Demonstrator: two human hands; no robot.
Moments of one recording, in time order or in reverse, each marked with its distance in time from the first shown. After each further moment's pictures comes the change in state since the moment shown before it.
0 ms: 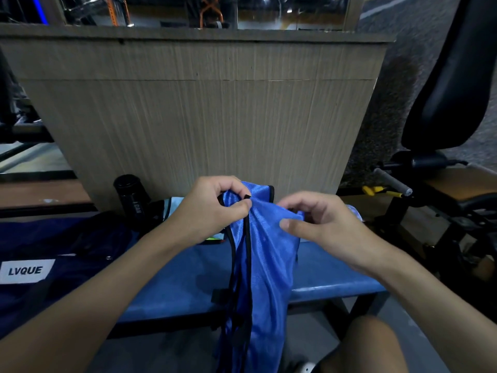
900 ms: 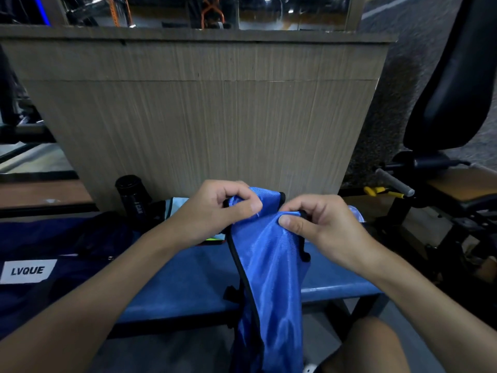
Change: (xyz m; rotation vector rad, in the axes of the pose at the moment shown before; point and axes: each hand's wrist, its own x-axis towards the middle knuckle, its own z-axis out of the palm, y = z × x) left_hand -0.004 0.011 -0.004 -0.137 -0.225 0.042; right_hand 0.004 0.005 0.005 -0.105 0.079 -0.038
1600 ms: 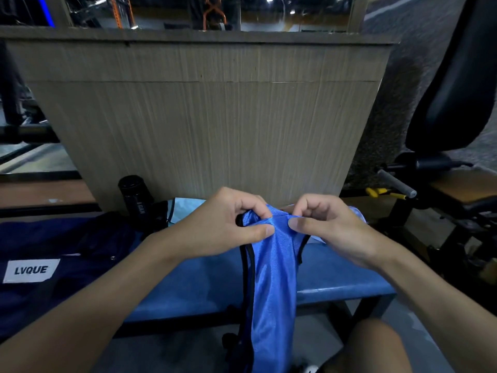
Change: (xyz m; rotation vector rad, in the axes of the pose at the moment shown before) left_hand -0.007 0.006 0.007 0.070 -0.149 0.014; right_hand 0.006 0.009 -0.014 0.220 -0.142 0.110
